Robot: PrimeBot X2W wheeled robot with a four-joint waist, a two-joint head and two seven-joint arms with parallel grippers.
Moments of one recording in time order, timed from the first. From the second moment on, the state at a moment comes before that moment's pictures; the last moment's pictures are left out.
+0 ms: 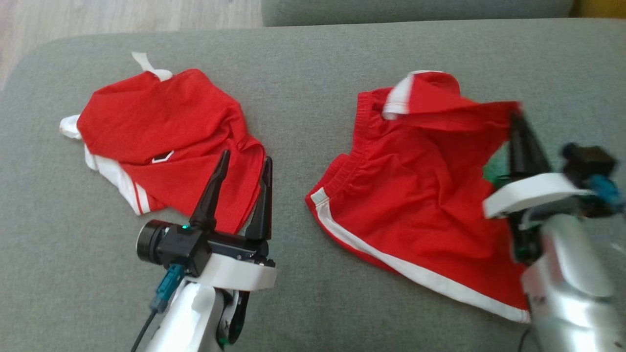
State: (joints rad) left arm -0.23 0.05 -0.38 0.18 -0.24 0.01 -0.25; right arm -0.45 -0.06 -0.03 0.60 0.11 0.13 -0.25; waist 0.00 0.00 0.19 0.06
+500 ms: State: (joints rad) left arm -0.22 0.05 -0.38 0.19 -0.24 0.01 -0.25; right arm -0.53 -0.05 -0.64 0.87 0.11 0.13 -0.22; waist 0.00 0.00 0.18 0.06
